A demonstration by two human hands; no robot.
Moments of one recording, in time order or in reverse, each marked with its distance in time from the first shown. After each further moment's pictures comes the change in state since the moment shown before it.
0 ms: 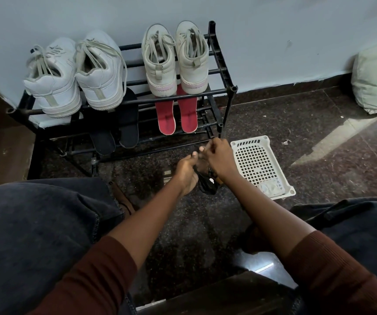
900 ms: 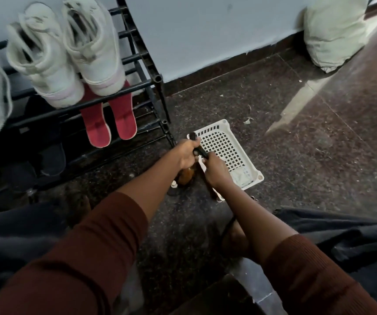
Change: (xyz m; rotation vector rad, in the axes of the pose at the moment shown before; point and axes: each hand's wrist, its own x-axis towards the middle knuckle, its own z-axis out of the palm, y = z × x) left_hand 0.129 -0.059 0.122 0.407 -0.121 -0.367; right_hand 0.030 0.141 -0.054 -0.265 -0.083 0.311
